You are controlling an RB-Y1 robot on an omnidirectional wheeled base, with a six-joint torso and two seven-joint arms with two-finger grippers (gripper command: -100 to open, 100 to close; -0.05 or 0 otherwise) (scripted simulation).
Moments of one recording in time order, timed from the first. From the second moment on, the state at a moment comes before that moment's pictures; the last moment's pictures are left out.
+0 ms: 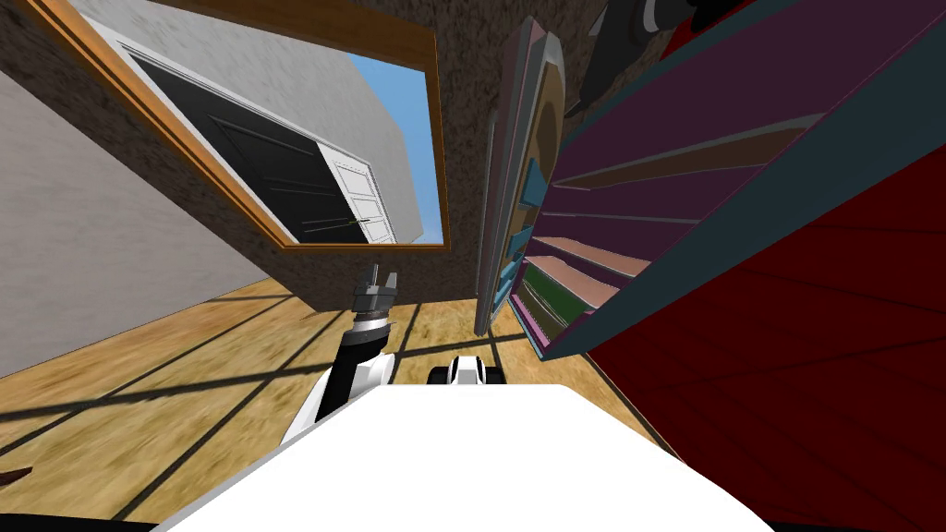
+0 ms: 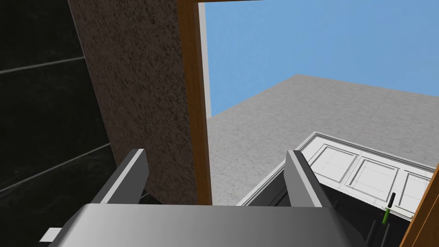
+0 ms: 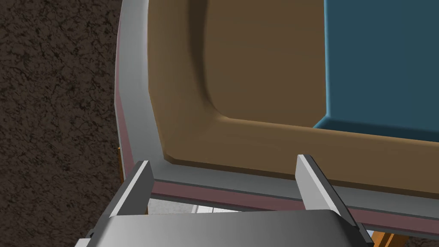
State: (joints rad) left arm 0.50 0.00 0.05 -2.28 -0.10 -0.47 0.15; right arm 0.15 -2.90 -0.31 -1.03 0.46 -0.35 -0.02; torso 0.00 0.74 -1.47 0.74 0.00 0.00
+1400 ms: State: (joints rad) left arm 0.50 0.00 0.05 -2.28 -0.10 -0.47 0.15; right arm 0.09 -2.94 -0.25 -0.94 0.48 -0.47 -0.05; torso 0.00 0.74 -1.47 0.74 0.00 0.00
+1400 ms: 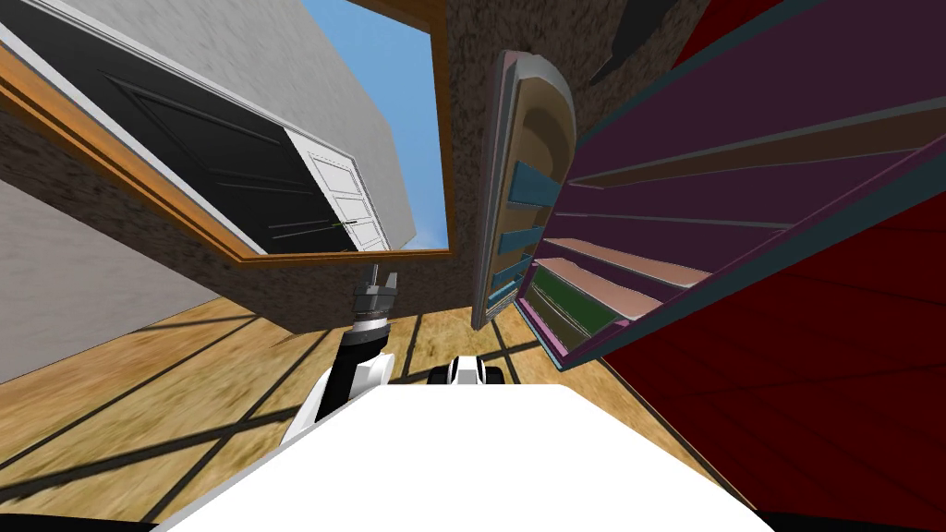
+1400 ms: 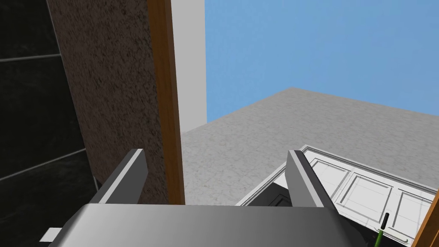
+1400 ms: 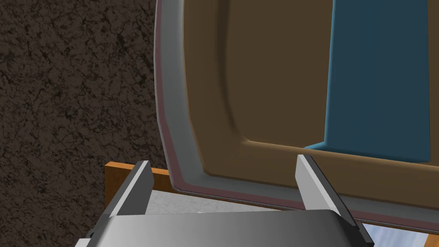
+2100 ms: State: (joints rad) left arm 0.50 0.00 0.05 -2.28 -0.10 -0.47 0.15; right arm -0.03 -3.01 -0.25 -0.88 0.46 -0.64 -0.08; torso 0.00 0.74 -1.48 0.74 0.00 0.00
